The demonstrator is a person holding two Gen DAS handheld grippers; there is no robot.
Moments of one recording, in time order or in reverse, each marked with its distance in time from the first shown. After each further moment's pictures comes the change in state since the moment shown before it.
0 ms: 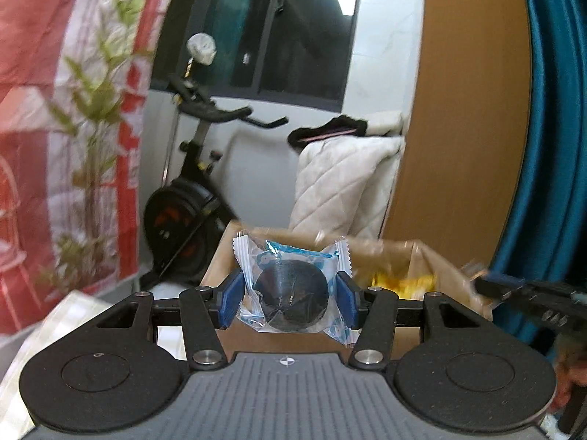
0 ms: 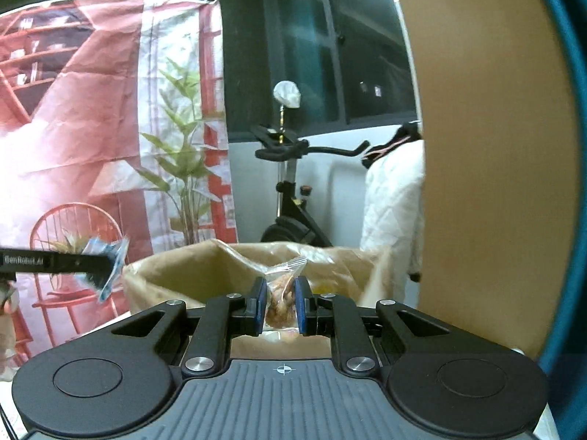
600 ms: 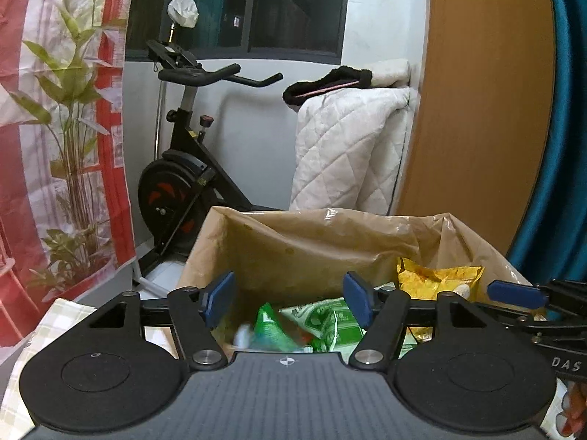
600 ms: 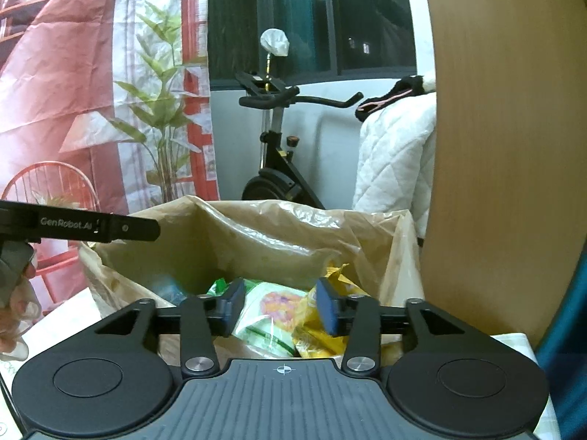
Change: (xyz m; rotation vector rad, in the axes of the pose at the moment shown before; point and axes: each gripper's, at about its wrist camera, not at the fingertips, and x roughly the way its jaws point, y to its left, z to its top) left arm 0.072 0.001 0.008 0.060 0.147 0.018; right arm 0.053 0.026 -0.011 -0.003 0.148 -0.089
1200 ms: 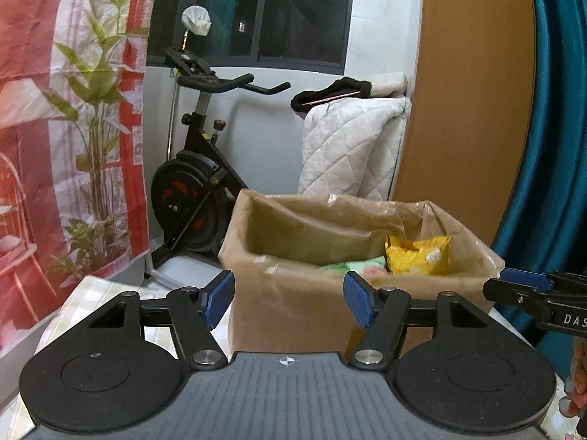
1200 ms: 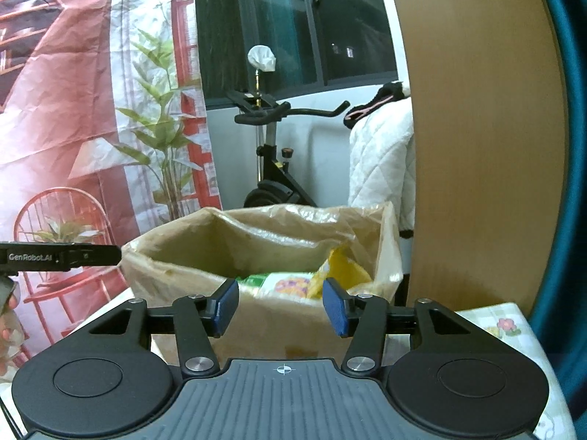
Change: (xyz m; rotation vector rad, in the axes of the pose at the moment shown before) left arm -0.084 0.010 -0.033 -0.023 -0.013 0.014; right arm -0.067 0.011 -0.021 0.098 -0.032 0.006
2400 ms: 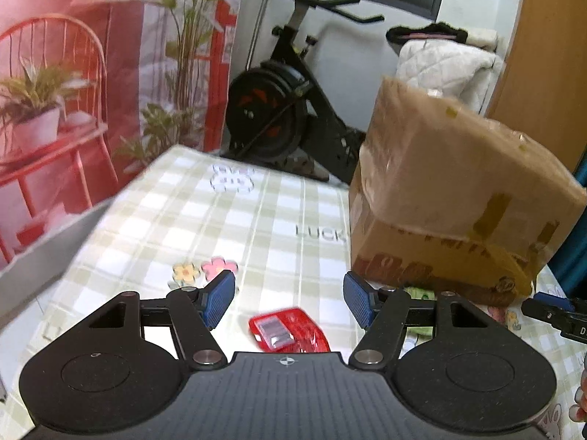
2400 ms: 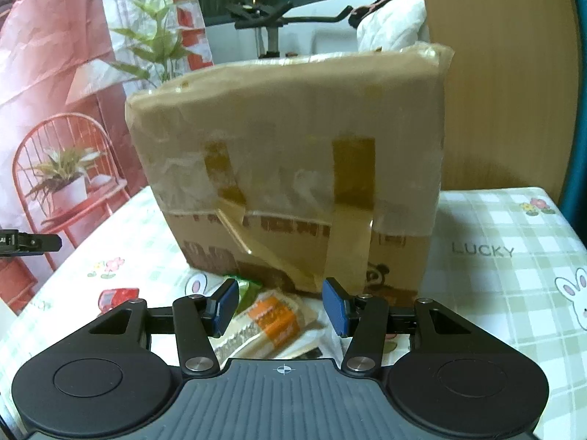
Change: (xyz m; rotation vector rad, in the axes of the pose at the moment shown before) left arm -0.026 0.108 -0.093 -0.189 0.236 0.143; right arm 0.033 0.031 -0.110 0.041 0.269 0.013
